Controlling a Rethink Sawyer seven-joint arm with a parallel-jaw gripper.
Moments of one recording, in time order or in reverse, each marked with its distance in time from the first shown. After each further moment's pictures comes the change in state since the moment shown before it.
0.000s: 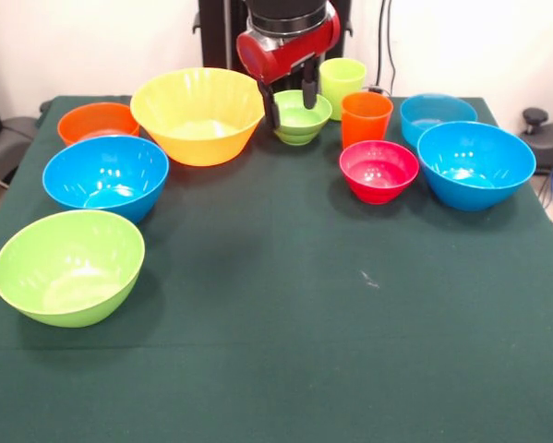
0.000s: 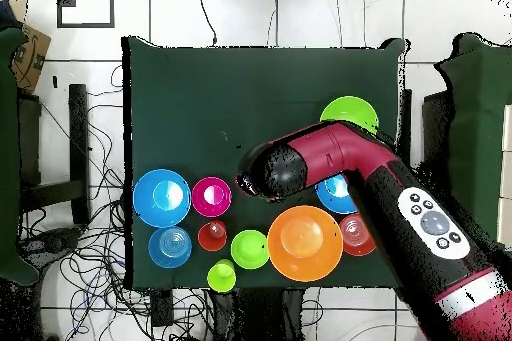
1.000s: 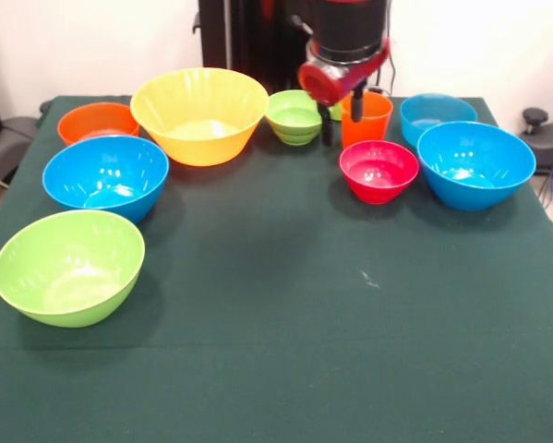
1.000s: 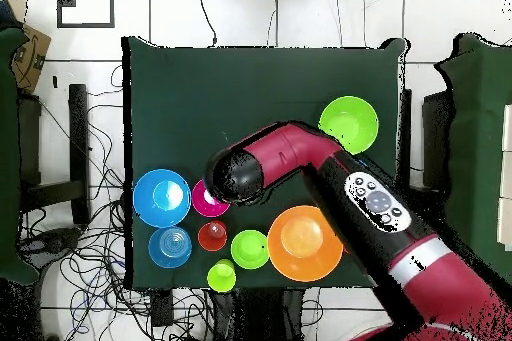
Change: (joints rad) arm 0.132 0.086 -0.028 -0.011 -0.054 0.004 0.000
